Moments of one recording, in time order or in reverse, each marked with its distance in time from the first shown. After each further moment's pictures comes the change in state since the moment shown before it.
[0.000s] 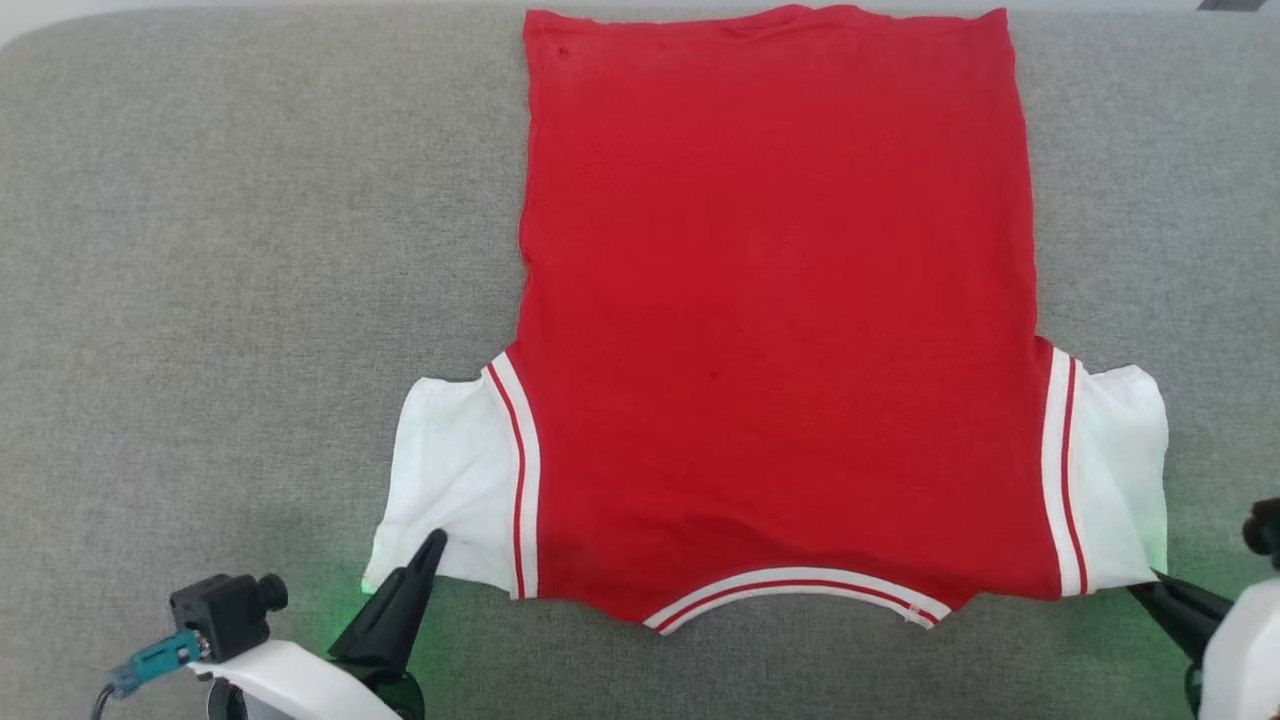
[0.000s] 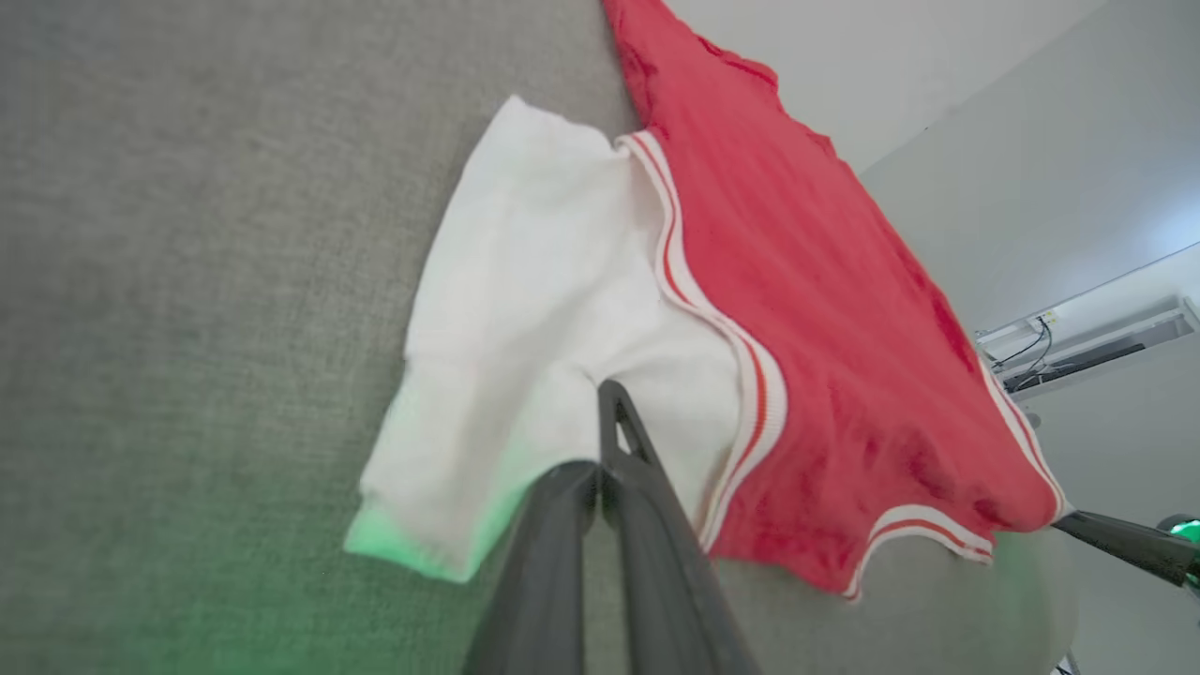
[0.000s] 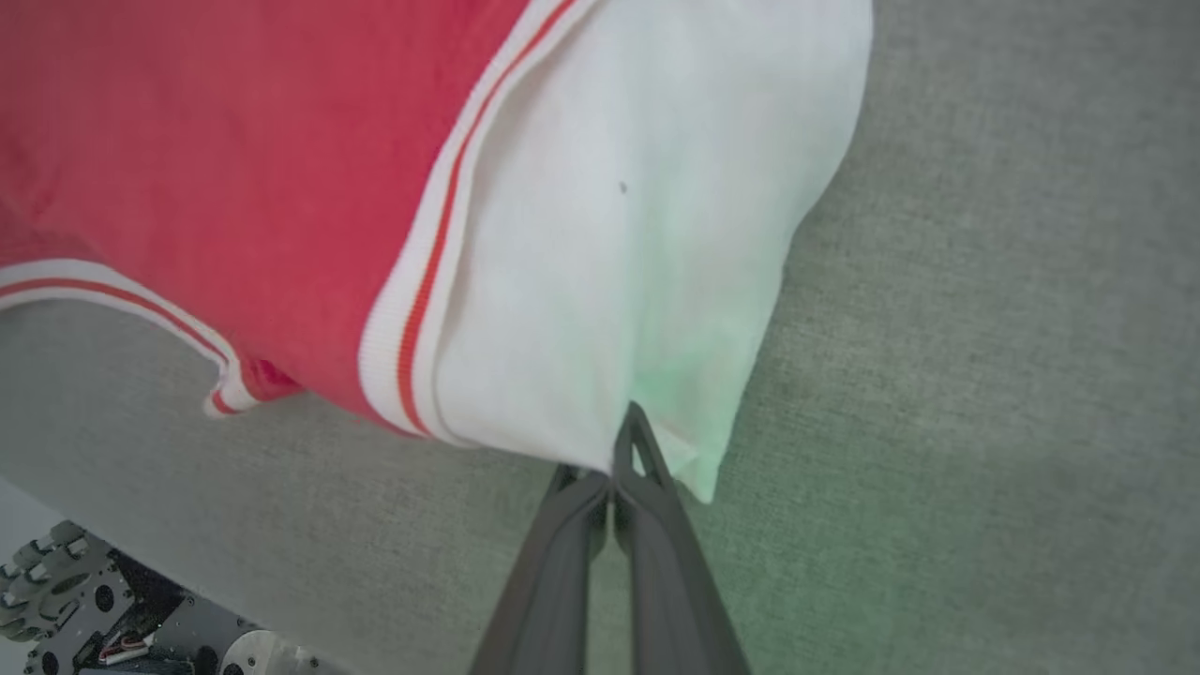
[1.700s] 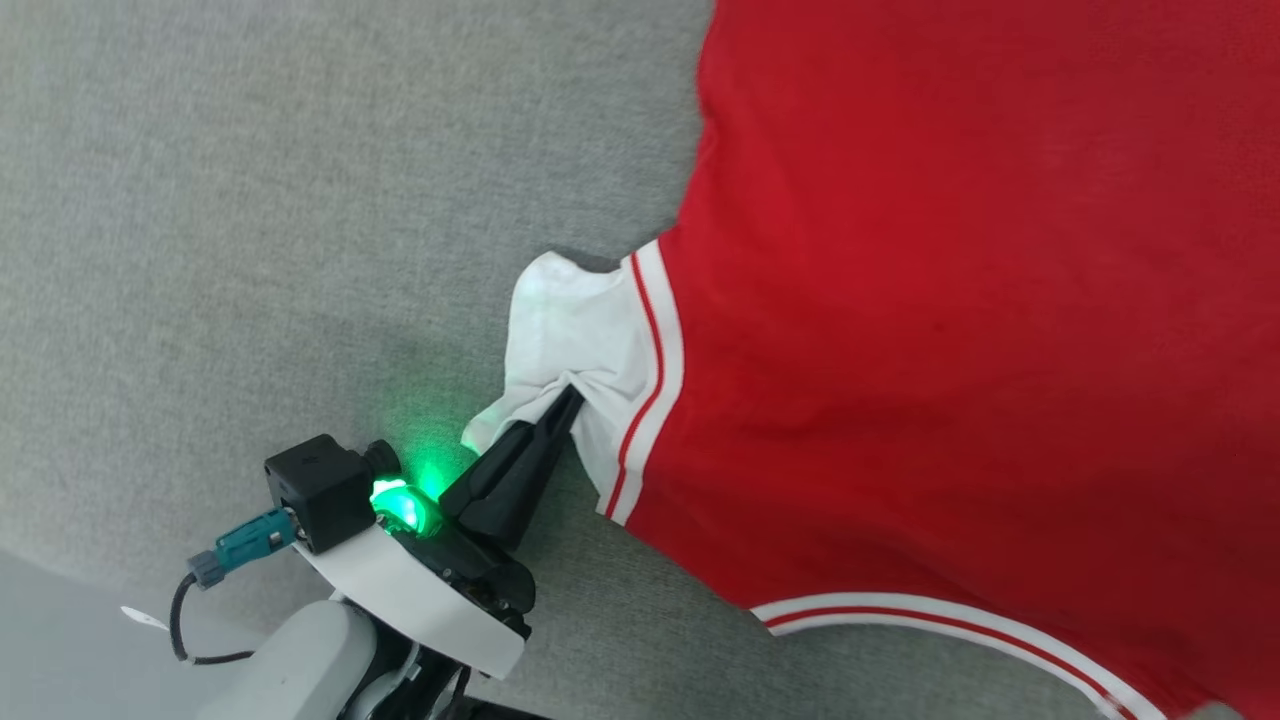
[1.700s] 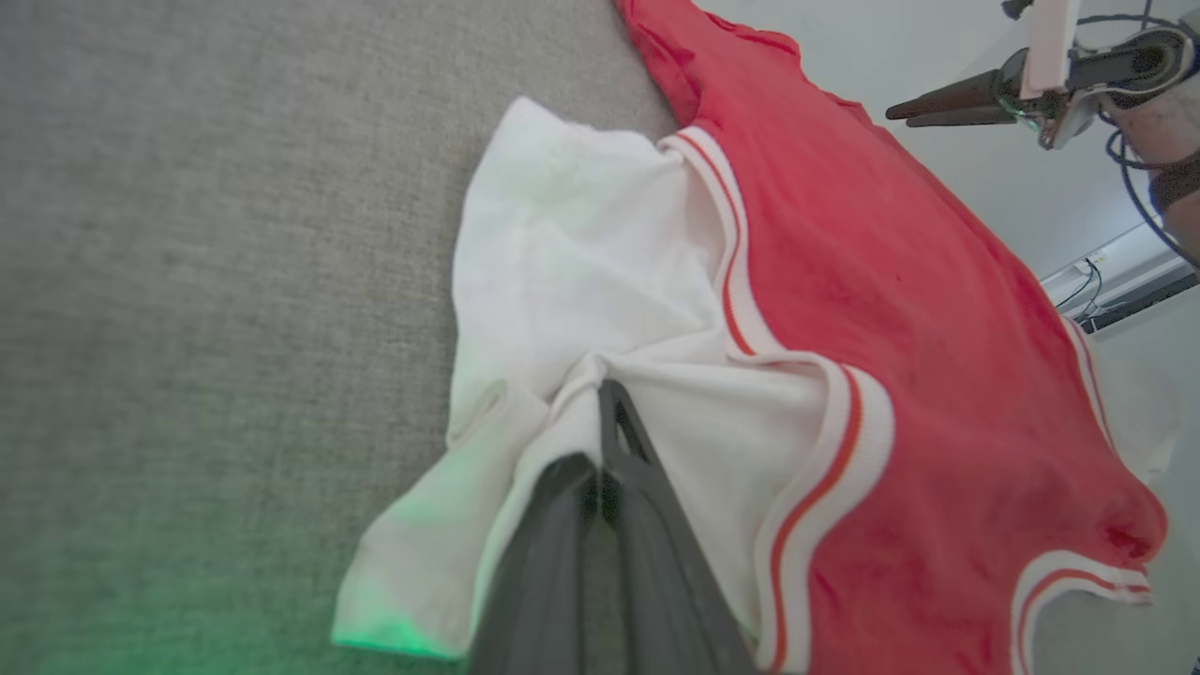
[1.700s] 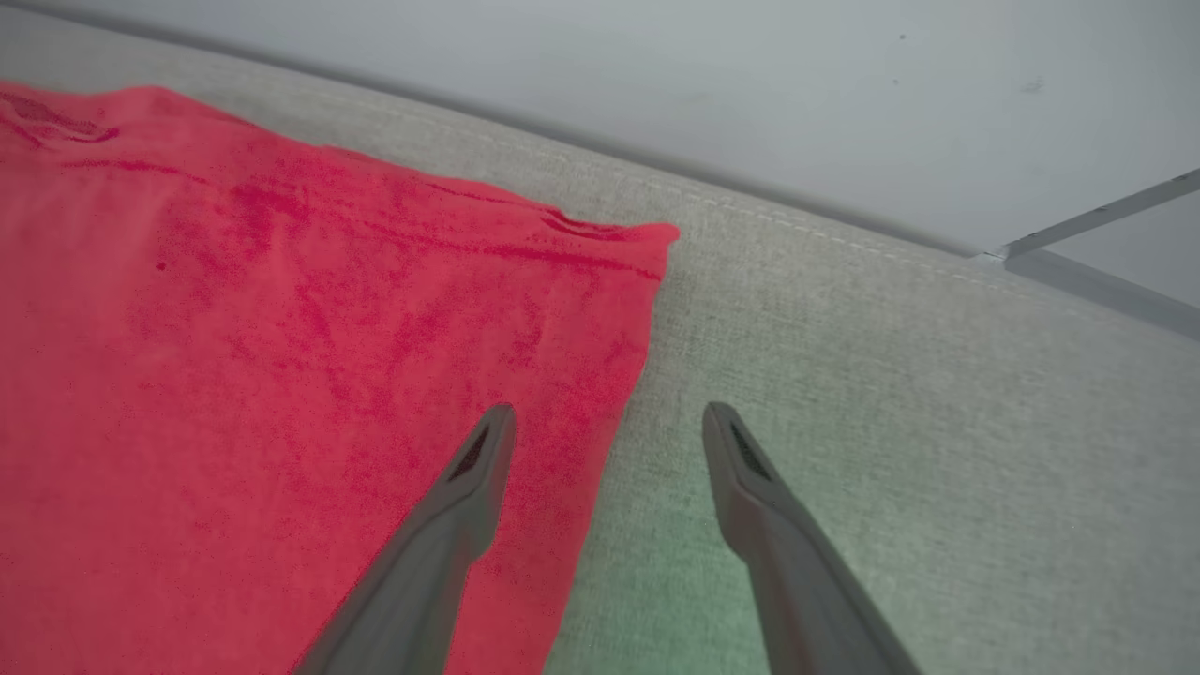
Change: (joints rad) left arm -0.245 -0.083 -0.078 -0.078 0.233 -0.036 -0.013; right arm -1.303 -0.096 0.075 0.600 -0.220 -0.002 0.396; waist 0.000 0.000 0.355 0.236
